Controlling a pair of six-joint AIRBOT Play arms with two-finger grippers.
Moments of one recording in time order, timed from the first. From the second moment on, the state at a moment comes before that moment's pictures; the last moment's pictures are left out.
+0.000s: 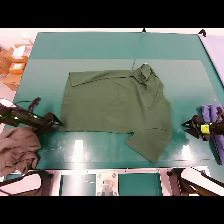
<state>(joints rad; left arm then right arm) 0.34 -1.34 0.72 0.95 -1.26 -1.23 -0.81 -1.17 0.62 -1.02 1.17 1.35</state>
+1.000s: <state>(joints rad) 0.24 -1.27 0.89 0.80 -1.18 -1.17 -0.62 -1.25 0.74 -0.75 1.17 1.22</state>
